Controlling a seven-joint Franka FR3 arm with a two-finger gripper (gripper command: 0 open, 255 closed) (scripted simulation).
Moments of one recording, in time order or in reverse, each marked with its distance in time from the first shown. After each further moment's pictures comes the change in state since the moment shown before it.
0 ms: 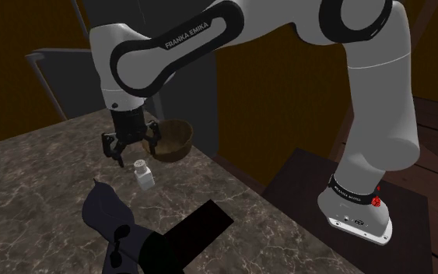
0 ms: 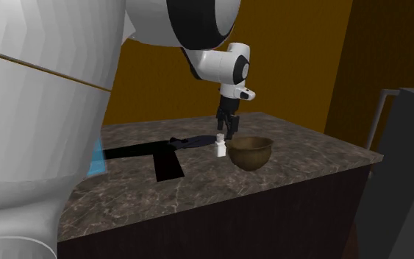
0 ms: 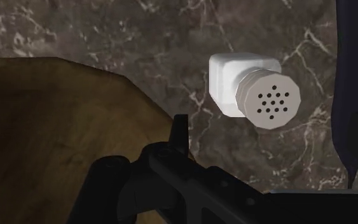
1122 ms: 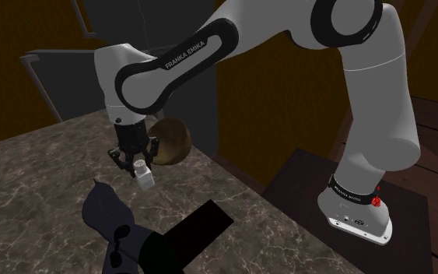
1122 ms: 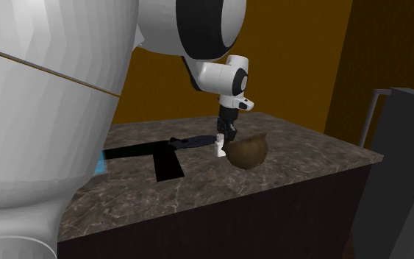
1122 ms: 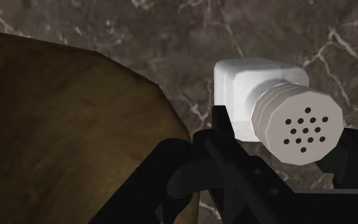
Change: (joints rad) arm 0.012 0.044 -0.010 -0.034 -0.021 0.069 0.016
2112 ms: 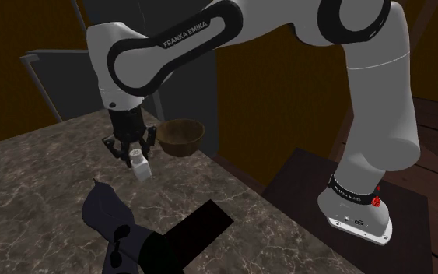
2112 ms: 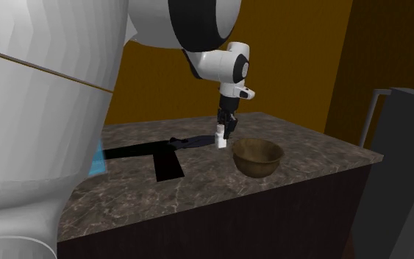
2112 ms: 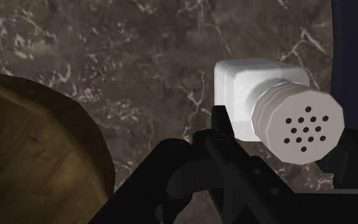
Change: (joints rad) arm -0.005 -0.035 0.008 0.056 0.015 -0.089 -0.002
